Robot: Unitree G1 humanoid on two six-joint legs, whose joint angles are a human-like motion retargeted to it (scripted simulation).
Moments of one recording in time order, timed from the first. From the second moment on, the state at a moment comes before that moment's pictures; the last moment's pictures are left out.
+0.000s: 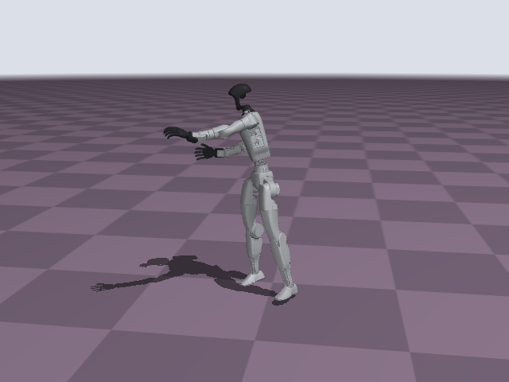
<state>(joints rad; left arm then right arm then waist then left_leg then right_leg) -1.38 0.71 -0.84 1.26 -0.18 -0.08 0.61 -0.18 -0.49 0.37 -0.10 0.32 -0.17 -0.38 -0.31 0.04 0.21 0.02 0.24 0.44 0.11 -0.09 -0.16 -0.03 -0.04 0.21 -0.01 0.08 0.26</state>
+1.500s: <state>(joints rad) -2.25 0.93 -1.40 0.91 -0.13 -0.10 0.58 -0.31 -0.34 0.68 -0.15 0.57 -0.24 -0.31 -0.17 0.03 0.02 0.07 0.10 0.74 -0.06 -0.04 -0.20 -0.13 -0.05 -0.24 -0.01 0.07 0.26</state>
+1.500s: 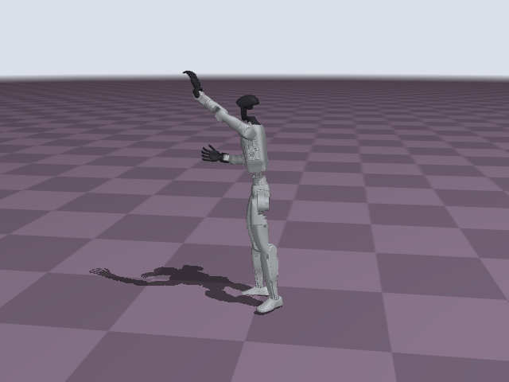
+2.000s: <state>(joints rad) -2.24 0.63 -1.21 0.20 0.37 -0.08 0.52 -0.18 -0.46 0.54 -0.11 0.53 -0.21 -0.21 -0.24 -0.01 0.03 0.04 0.08 0.55 -0.09 -0.04 -0.22 -0.08 -0.12 -0.42 0.05 0.01 0.26</state>
